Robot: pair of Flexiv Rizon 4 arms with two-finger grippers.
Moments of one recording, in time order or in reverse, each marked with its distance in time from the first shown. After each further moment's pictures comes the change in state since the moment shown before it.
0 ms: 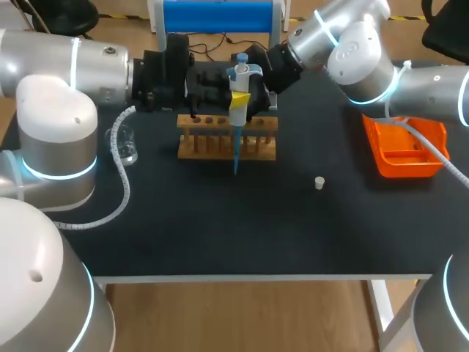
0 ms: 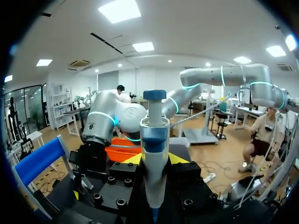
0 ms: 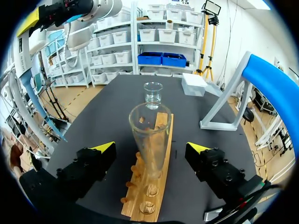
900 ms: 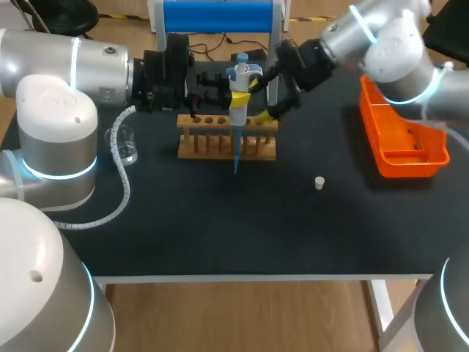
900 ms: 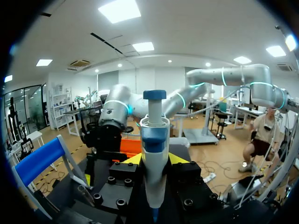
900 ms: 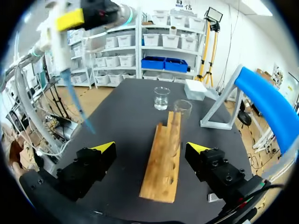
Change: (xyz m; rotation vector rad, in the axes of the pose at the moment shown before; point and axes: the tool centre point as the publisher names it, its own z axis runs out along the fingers) left arm 0.000 0.000 0.000 0.000 0.000 0.000; right arm 0.042 -0.009 -0.068 -0.056 -0.003 -0.025
